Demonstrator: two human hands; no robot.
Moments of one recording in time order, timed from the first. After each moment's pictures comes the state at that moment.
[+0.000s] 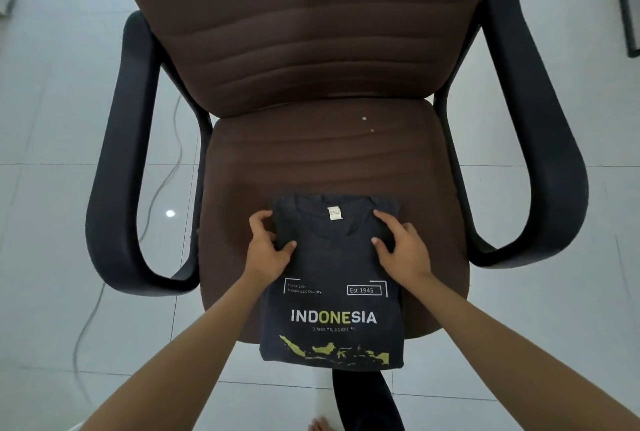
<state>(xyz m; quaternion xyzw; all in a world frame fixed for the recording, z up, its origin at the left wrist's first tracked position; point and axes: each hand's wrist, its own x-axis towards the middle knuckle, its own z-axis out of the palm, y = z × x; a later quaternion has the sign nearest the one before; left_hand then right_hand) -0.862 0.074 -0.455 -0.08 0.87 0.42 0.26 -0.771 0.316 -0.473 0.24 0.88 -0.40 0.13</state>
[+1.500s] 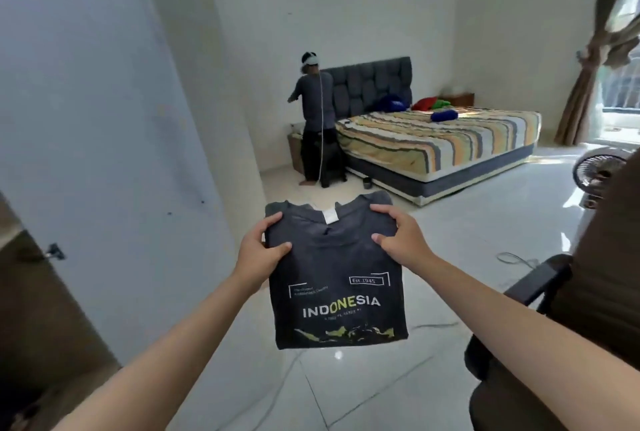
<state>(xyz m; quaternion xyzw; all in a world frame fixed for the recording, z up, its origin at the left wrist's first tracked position) -0.433 -0.314 0.021 -0.23 0.74 0.52 -0.35 -0.634 -0.138 -0.003 -0.39 0.72 -0.57 0.04</state>
